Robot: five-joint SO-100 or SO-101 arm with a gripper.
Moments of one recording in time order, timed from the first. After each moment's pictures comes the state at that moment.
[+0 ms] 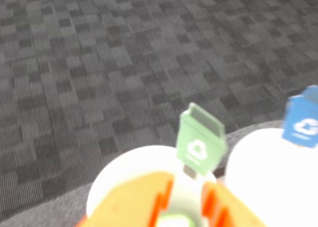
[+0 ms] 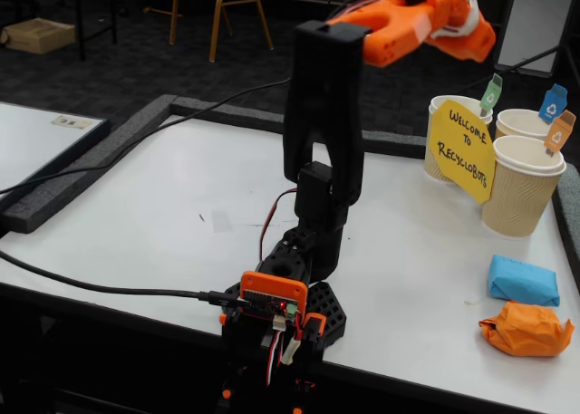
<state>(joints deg) 22.1 102.4 90.9 45.0 -78.9</state>
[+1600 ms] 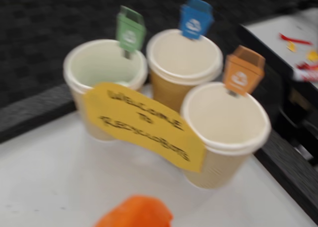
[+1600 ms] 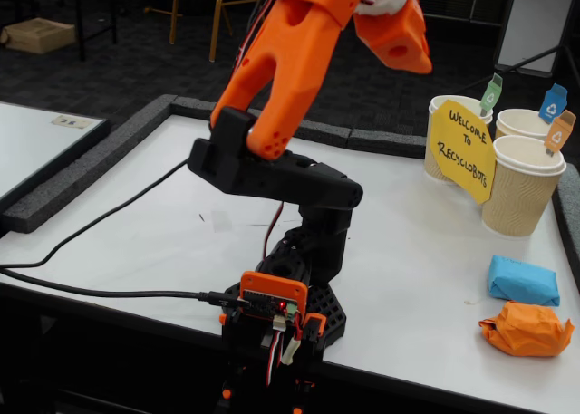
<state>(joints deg) 31.3 155.2 103.1 94.0 -41.7</state>
